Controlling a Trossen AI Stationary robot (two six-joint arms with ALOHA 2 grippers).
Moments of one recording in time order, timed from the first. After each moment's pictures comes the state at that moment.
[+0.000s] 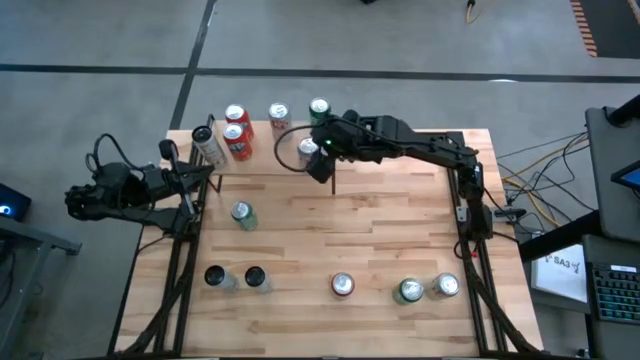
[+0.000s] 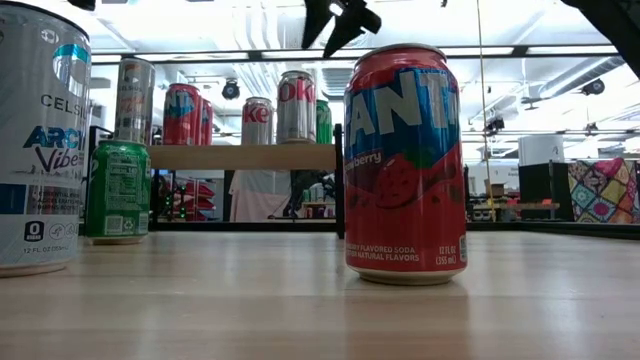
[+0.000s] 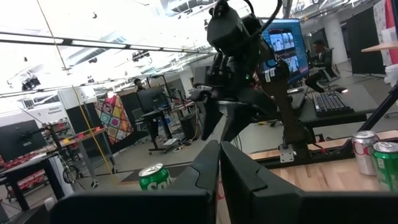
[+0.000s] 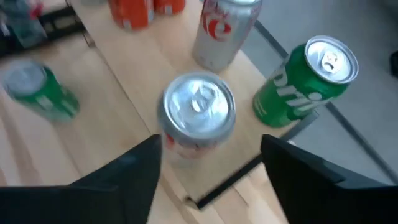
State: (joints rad) left arm -0.14 0.17 0.60 -0.20 -0.43 0.41; right arm -0.16 2.01 2.35 -1.20 0.38 0.25
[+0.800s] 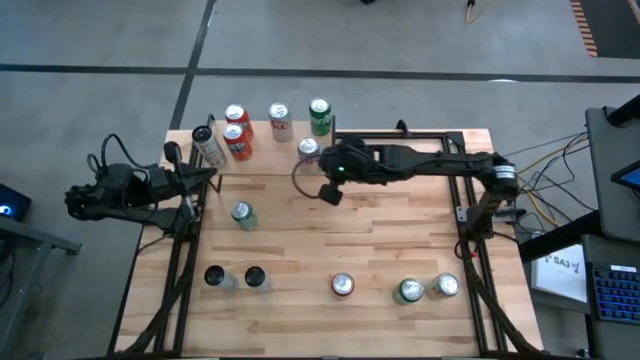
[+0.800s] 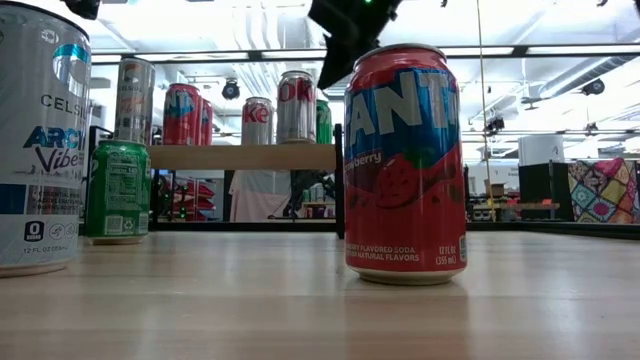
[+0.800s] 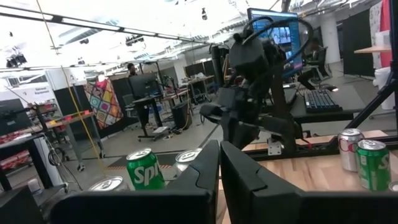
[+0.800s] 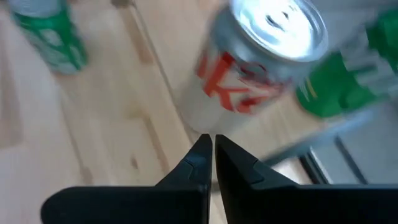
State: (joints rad) left arm -0.14 0.17 0.60 -0.26 -0.43 0.31; right arm -0.12 1.76 1.67 -0.70 0.35 0.06
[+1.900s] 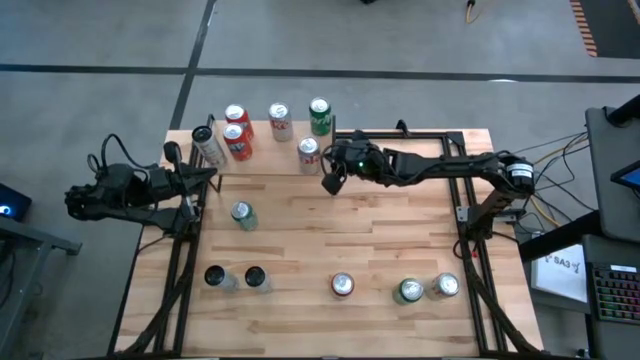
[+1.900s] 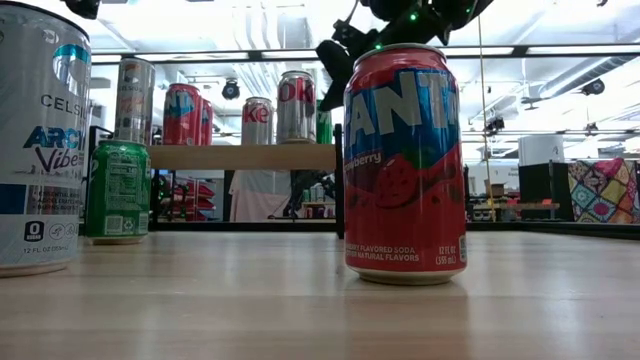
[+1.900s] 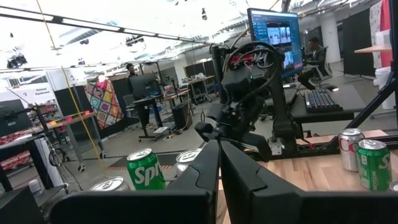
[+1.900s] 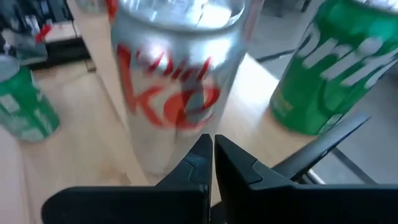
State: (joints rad) left arm -0.14 0.17 0.60 -0.25 -0.43 0.32; right arm -0.22 1.64 1.22 -0.04 0.34 0.06
